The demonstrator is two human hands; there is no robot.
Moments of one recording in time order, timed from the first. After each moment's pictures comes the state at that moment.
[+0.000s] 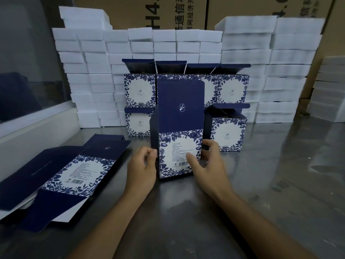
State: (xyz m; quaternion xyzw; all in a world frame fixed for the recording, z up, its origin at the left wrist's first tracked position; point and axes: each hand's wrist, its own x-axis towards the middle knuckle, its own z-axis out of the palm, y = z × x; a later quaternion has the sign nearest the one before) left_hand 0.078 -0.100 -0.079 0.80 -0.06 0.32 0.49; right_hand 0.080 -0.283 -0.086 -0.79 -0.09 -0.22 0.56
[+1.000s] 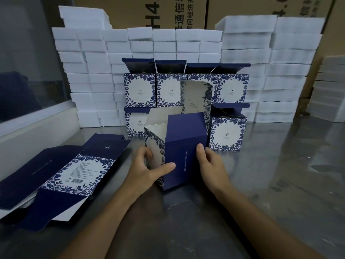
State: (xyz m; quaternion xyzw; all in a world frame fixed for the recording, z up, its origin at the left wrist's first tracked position) left_hand 0.078 -0.088 -0.081 0.79 -0.08 0.14 0.59; right_hand 0.083 -0.286 -0.079 -0.76 -0.08 -0.16 0.62
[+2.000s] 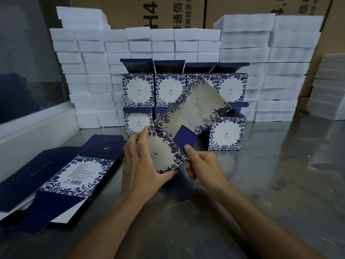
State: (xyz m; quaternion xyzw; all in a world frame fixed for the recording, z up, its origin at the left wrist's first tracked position) left_hand 0.066 -0.102 -0.073 0.86 -0.11 0.44 0.23; right_hand 0.067 -0.273 -0.058 -0.74 -0.12 -0.08 0.66
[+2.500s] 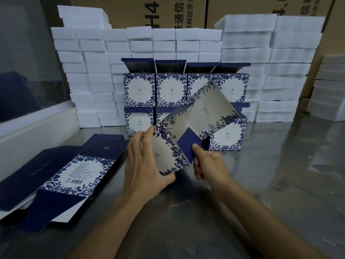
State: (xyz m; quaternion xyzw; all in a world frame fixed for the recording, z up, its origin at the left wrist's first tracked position) left_hand 0.065 -0.102 -0.071 0.88 -0.12 0.40 0.23; right_hand 0.071 -0.276 -0.055 -0.70 -0.02 -0.04 0.72
